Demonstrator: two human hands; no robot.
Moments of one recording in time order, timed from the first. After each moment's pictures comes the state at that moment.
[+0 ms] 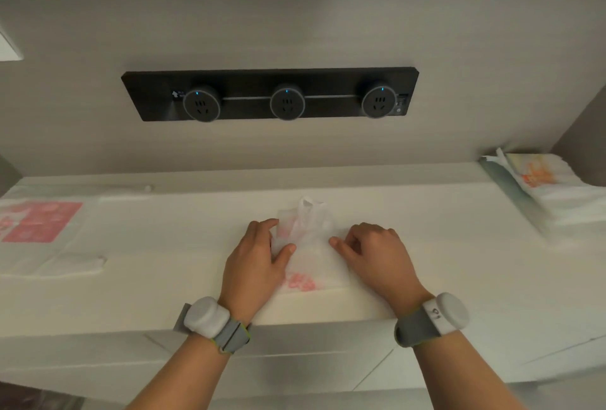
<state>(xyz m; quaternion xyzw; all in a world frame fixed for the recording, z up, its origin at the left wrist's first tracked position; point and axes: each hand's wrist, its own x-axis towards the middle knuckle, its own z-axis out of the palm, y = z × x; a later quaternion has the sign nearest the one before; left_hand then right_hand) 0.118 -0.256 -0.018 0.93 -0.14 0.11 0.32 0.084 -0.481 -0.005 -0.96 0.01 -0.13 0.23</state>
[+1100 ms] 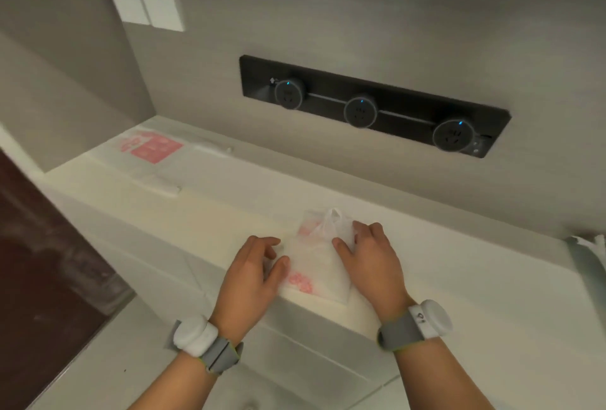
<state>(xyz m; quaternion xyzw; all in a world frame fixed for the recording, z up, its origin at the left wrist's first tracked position) 0.030 -0.258 -0.020 0.90 0.03 0.19 0.40 0.111 -0.462 0.005 -0.96 -0.07 -0.03 0.25</state>
